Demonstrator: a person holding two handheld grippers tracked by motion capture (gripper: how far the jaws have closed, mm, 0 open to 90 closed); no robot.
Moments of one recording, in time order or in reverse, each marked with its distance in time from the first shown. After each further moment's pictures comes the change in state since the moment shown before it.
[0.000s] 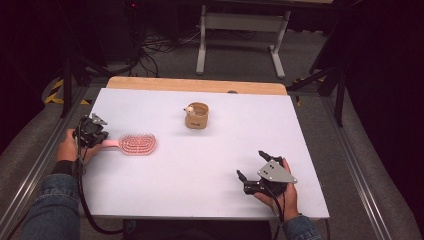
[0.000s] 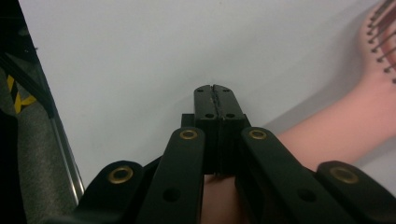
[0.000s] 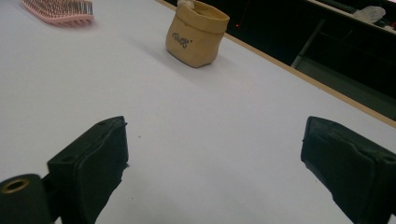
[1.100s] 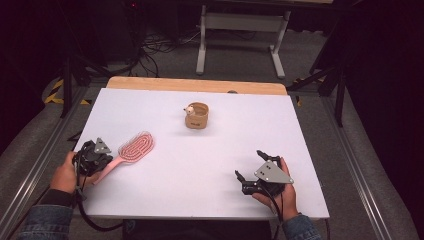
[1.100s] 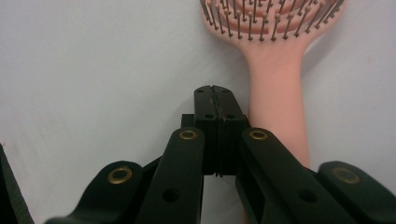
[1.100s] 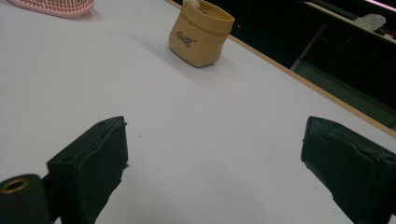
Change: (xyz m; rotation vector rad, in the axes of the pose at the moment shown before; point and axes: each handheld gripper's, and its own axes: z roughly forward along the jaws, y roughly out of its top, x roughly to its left) left arm -0.066 -0.035 -0.044 0.011 -0.087 0.137; right arm 0.004 0.002 0.003 0.006 -0.001 -0.047
